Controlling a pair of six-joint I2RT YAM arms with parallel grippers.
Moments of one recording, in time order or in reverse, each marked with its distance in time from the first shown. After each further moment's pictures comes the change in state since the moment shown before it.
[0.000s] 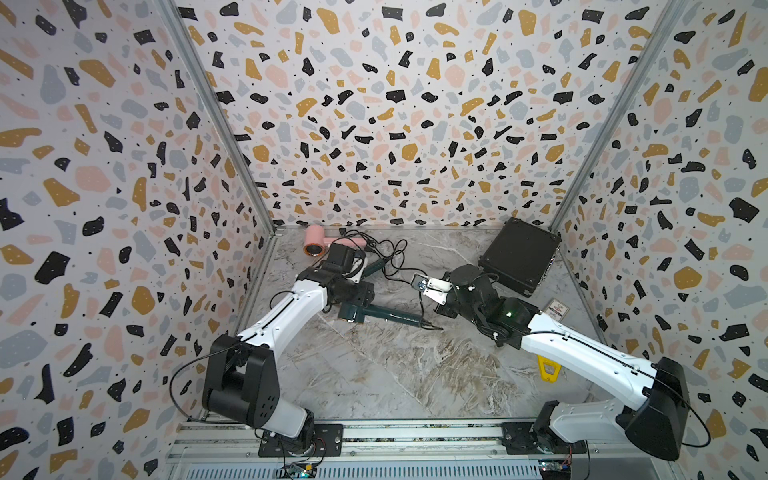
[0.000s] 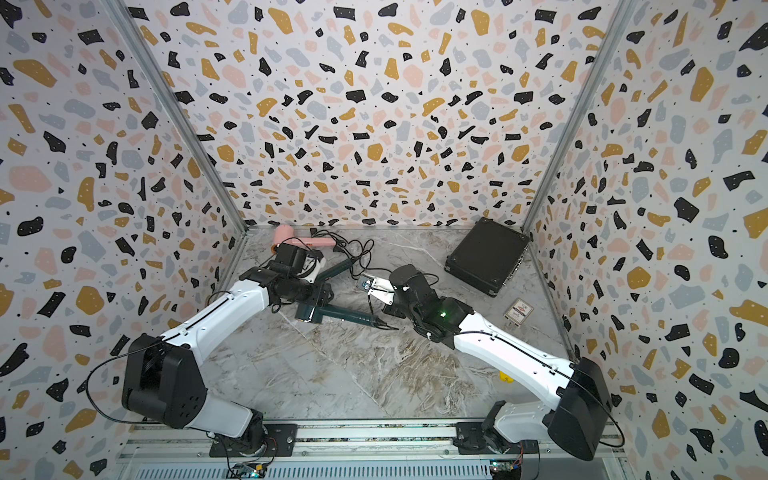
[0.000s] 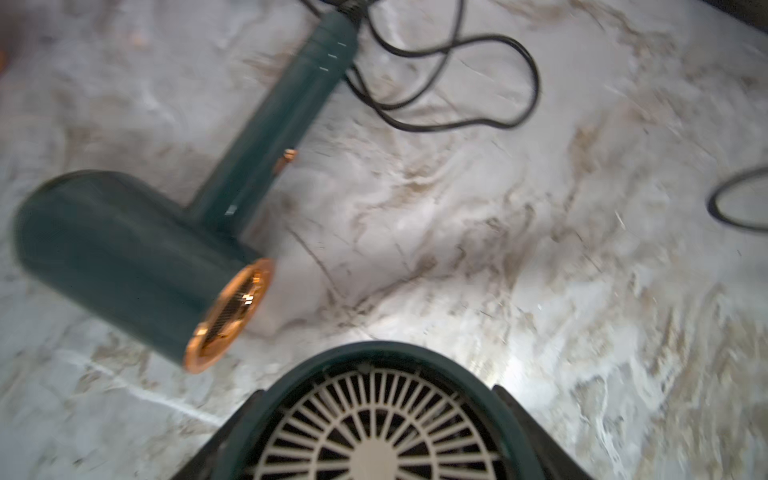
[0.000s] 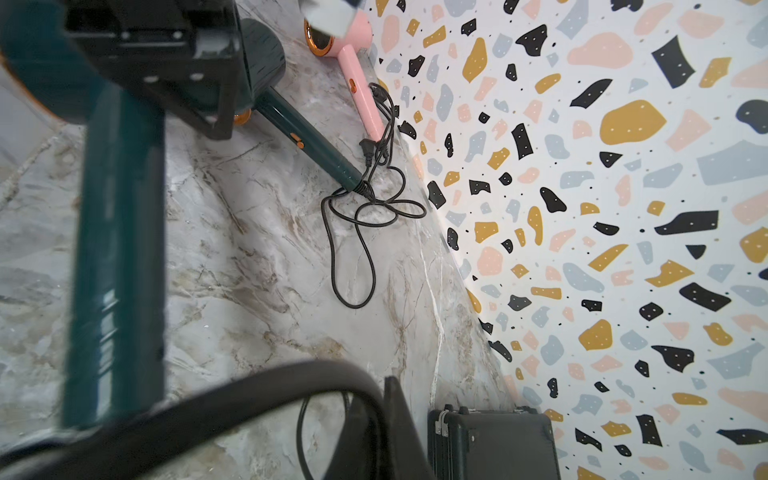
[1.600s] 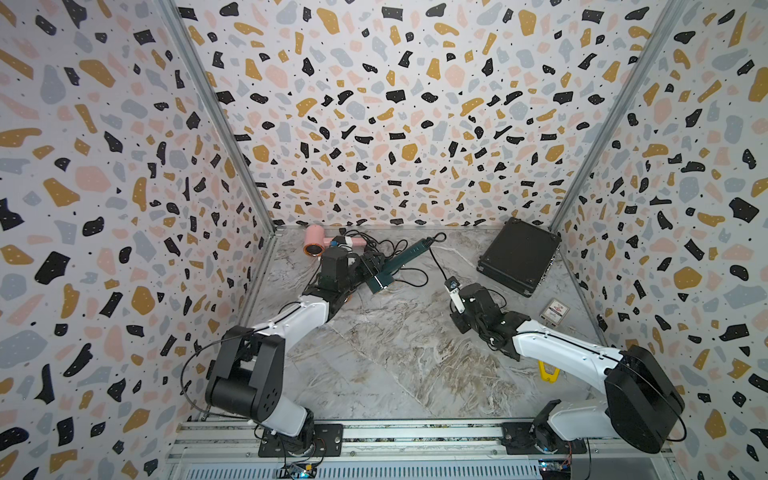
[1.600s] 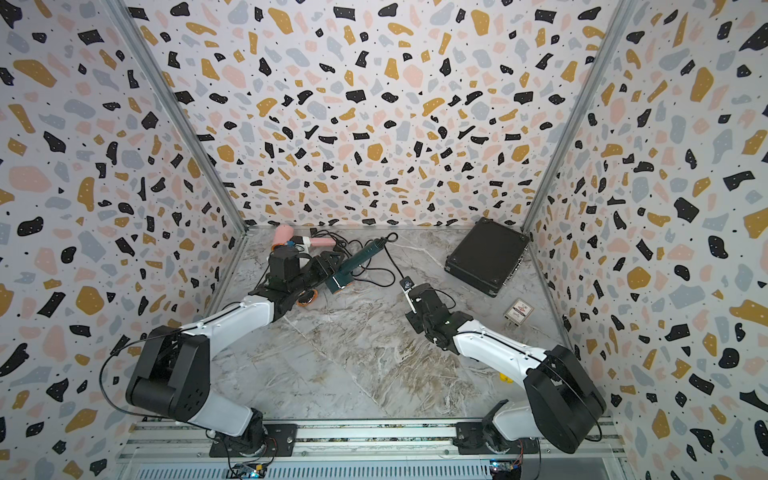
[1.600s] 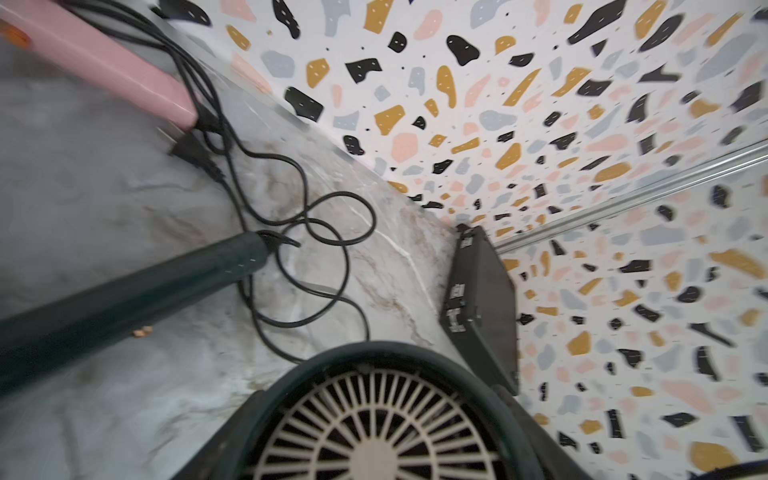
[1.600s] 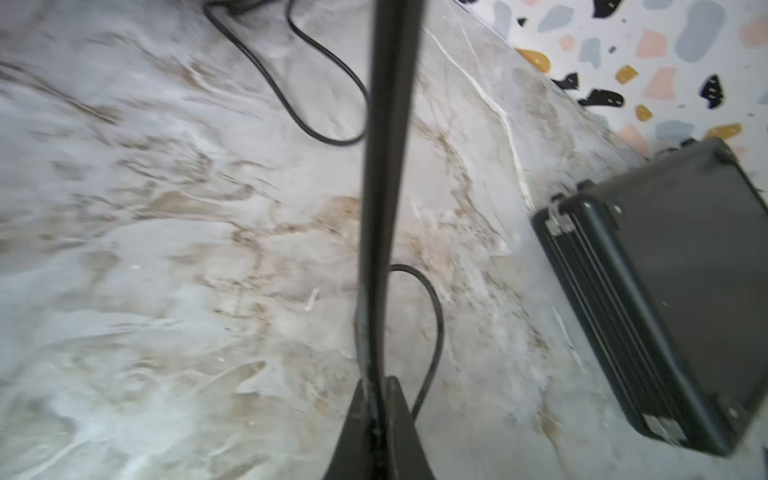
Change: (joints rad) left arm 0.060 -0.018 -0.213 0.796 0.048 -0.704; right arm -0.219 0.035 -0.329 0.089 0.072 0.566
